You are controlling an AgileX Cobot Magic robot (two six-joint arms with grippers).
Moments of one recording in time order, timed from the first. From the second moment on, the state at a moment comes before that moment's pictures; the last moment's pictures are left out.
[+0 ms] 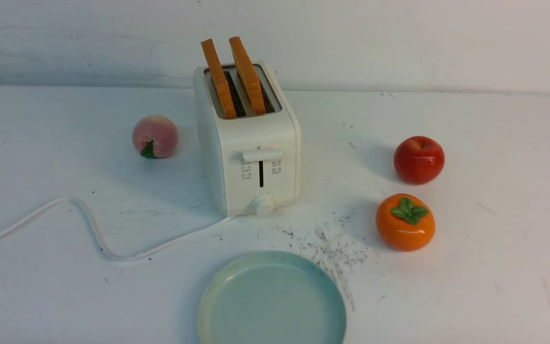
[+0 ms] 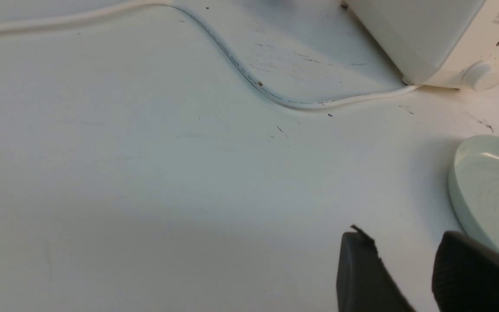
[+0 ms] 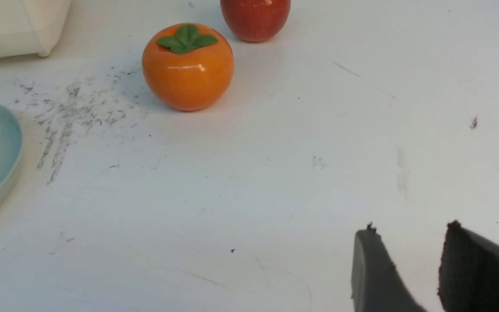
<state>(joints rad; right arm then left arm) 0.04 -0.01 0.01 0.07 0.39 -0.08 -0.14 -0.01 0.03 -0.05 0.39 -0.35</state>
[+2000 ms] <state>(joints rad) 0.04 0.82 -1.02 0.56 0.89 -0.23 -0.14 0.89 -0.66 -0.95 0.72 0.08</state>
